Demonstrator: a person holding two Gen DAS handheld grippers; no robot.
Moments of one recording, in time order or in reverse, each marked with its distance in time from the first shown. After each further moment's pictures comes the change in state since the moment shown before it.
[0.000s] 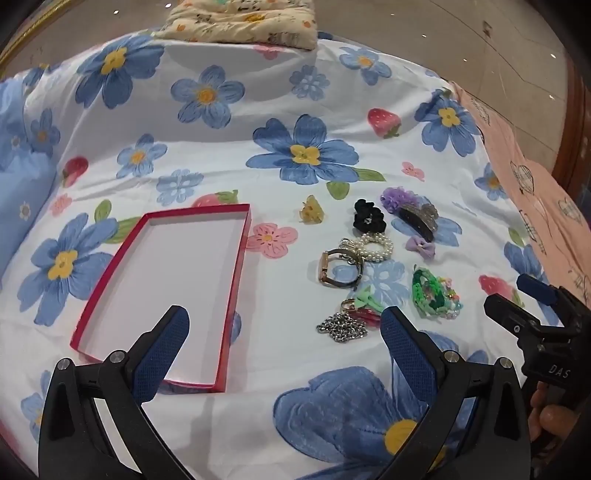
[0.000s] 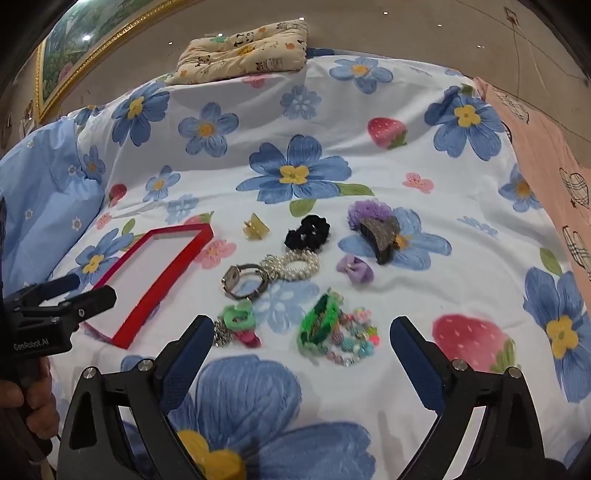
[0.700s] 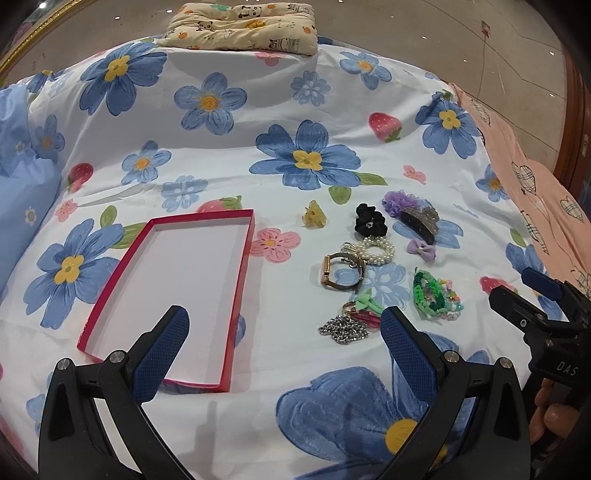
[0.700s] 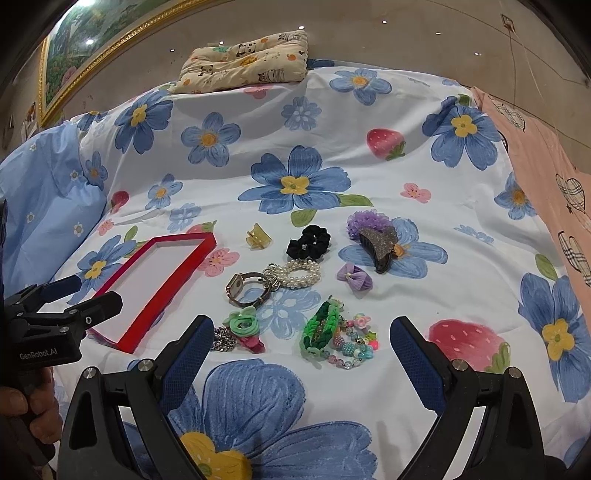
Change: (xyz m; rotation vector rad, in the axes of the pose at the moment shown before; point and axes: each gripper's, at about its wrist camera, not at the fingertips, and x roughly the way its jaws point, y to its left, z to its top) left arm -0.008 0.005 0.004 -0.005 -0.016 0.014; right arm -0.010 0.010 0.005 0.003 -0.044 -0.003
